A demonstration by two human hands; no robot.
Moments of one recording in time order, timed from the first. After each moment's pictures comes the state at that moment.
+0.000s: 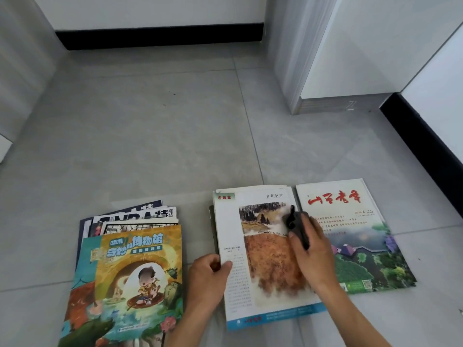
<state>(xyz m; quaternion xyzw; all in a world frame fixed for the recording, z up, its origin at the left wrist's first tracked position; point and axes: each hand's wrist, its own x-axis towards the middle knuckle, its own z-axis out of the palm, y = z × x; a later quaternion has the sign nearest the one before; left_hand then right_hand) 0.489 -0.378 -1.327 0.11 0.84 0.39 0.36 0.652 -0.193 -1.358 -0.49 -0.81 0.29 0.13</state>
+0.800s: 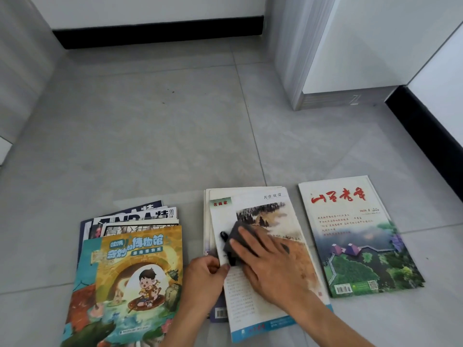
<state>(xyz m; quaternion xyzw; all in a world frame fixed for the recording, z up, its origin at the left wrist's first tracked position) 0.480 -0.382 -1.325 0.12 0.84 0.38 0.37 0.610 -0.253 -1.360 -0.19 -0.98 0.07 0.07</state>
